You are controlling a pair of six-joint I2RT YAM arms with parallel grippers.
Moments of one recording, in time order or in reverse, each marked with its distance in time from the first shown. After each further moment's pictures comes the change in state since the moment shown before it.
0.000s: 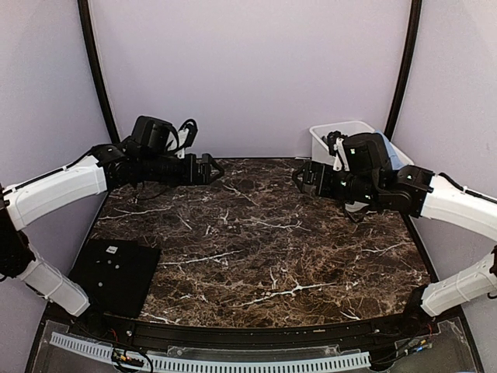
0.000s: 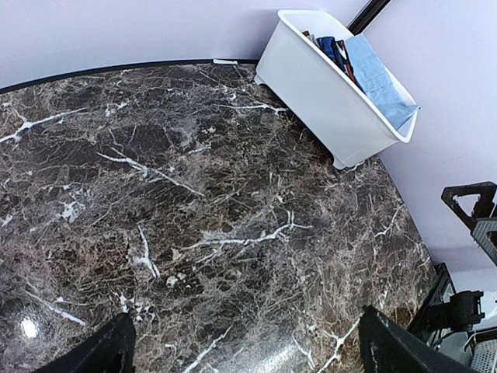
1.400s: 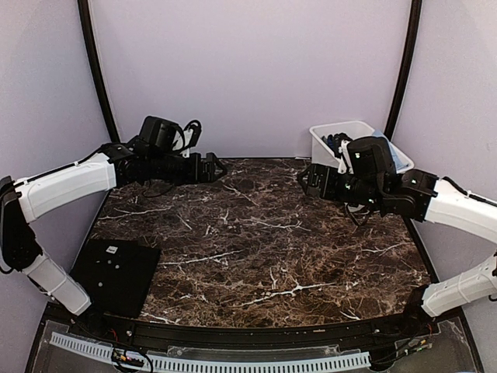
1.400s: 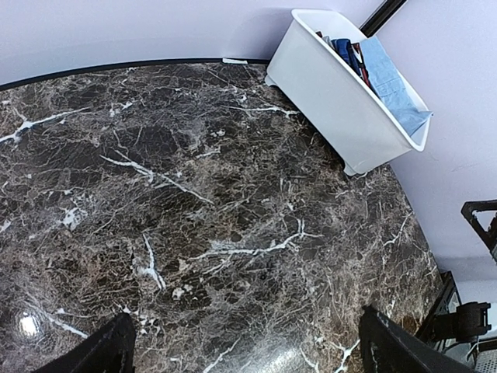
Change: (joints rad) left arm 0.021 0.085 0.041 0.031 0.003 0.005; right arm 0.000 -0.040 -0.038 0.005 0.045 -0.010
